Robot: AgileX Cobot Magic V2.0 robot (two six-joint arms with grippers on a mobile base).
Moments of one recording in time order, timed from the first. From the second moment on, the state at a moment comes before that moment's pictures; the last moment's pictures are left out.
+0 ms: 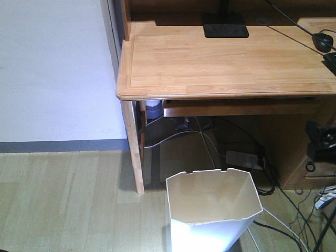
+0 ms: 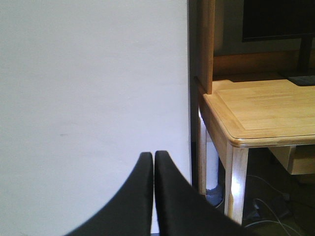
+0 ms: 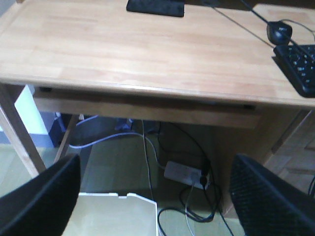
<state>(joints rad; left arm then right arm) 0.05 -0.02 0.03 0.04 0.12 -0.05 0.02 0.77 -0.43 0.00 0.24 -0.04</state>
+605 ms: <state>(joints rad) 0.05 -0.02 0.03 0.04 0.12 -0.05 0.02 1.32 -0.81 0.01 0.45 -0.07</state>
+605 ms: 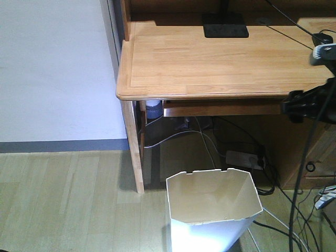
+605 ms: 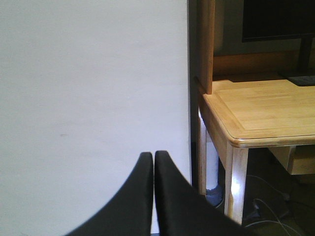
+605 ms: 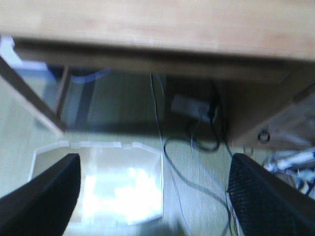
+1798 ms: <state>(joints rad) 0.05 -0.02 0.03 0.04 0.12 -0.05 -0.12 2.58 -1.27 0.30 0.27 -0.62</state>
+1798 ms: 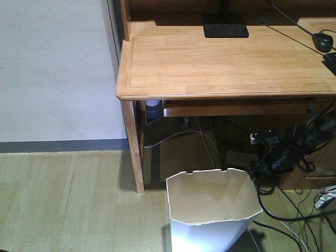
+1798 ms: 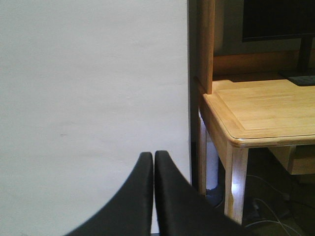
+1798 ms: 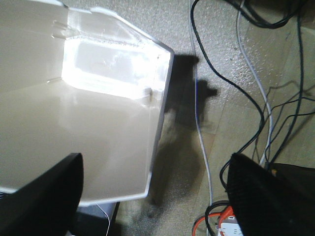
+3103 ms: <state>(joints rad) 0.05 -0.02 0.03 0.04 0.12 -0.05 -0.16 3.17 -1.96 0.31 0.63 -0.58</state>
